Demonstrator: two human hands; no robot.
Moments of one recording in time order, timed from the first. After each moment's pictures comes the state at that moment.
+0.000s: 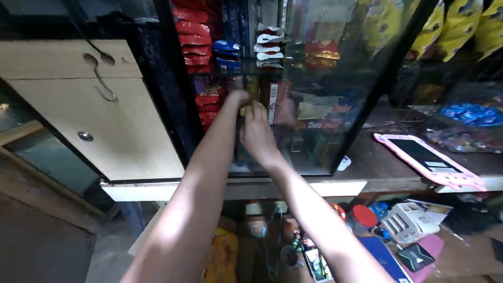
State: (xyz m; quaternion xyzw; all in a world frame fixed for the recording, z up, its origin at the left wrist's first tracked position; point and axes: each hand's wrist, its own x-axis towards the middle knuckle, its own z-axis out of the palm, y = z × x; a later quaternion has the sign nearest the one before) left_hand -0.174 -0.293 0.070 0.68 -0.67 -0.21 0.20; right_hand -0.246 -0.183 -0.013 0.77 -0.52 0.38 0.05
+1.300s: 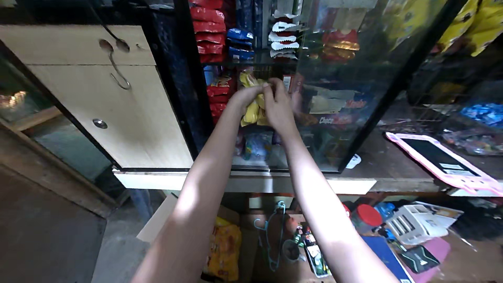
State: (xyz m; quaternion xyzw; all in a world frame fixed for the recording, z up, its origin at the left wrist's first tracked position) left_hand -0.159 -0.250 0.050 0.54 -0.56 -0.45 0.43; right_hand -0.263 -0.202 0.025 0.66 -0.46 0.56 -0.20
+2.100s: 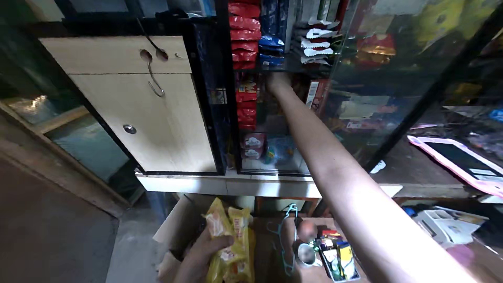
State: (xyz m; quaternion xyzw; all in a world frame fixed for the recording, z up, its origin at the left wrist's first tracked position) left_hand -0.016 0.000 -0.138 0.47 -0.37 -0.61 0.51; right_hand -0.208 -0.312 0.071 0.73 -0.56 0.39 -0.06
